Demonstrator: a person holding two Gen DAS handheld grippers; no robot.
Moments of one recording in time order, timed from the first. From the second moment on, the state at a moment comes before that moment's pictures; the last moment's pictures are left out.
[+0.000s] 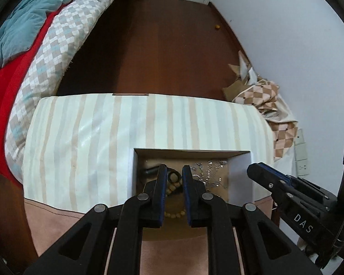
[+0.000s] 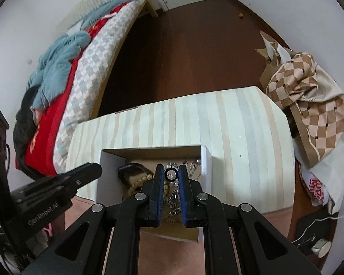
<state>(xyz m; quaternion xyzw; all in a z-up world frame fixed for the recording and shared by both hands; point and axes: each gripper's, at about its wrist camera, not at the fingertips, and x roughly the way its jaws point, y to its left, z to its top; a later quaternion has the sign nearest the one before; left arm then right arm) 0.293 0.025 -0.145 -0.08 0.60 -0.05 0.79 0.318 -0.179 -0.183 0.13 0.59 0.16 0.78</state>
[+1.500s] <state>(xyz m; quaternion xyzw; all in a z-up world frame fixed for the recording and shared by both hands) 0.130 0.047 -0.074 -0.02 0.50 0.07 0.87 0.168 -0.194 -0.102 -0.01 0.52 0.02 0.85</state>
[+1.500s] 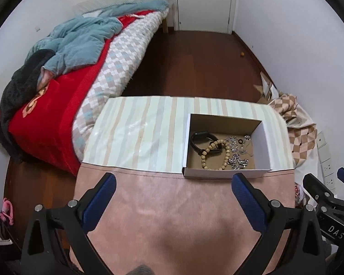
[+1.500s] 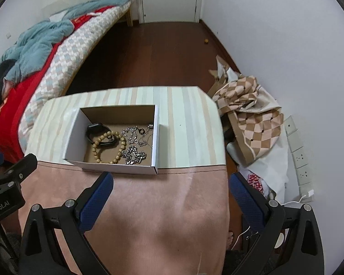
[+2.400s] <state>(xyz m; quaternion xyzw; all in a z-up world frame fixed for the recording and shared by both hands) -0.002 0.038 0.063 -0.03 0.40 0.04 0.92 -0.001 -0.211 0.088 -0.01 0.36 0.03 0.93</state>
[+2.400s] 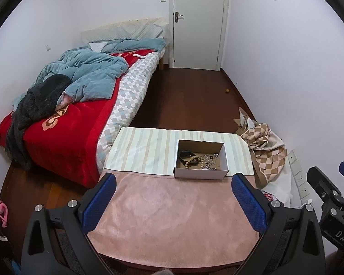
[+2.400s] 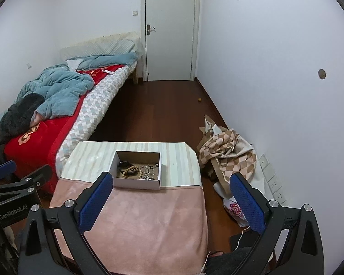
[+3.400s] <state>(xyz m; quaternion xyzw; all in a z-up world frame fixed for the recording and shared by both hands) 0.069 0.038 0.038 -0.02 0.43 0.06 0.90 0.083 -0.201 0.051 -0.02 0.41 0.01 0.91</state>
